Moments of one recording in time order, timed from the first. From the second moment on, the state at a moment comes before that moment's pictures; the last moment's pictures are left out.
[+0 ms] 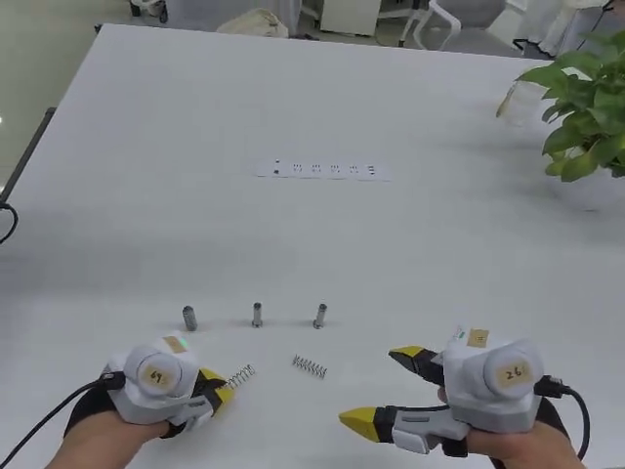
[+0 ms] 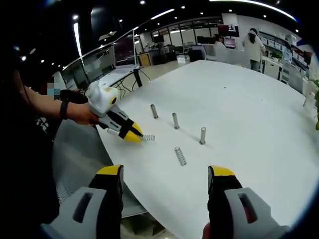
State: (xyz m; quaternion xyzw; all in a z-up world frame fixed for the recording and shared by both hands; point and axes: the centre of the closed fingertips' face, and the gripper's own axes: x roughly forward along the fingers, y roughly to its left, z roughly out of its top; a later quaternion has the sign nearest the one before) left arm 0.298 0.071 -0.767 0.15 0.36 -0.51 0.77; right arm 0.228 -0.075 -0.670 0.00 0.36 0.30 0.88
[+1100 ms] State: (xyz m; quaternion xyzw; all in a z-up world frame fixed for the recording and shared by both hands) left arm 0.287 0.075 -0.699 0.15 0.29 -0.53 0.79; right arm 0.236 -0.046 -0.672 0.00 0.35 0.35 0.87
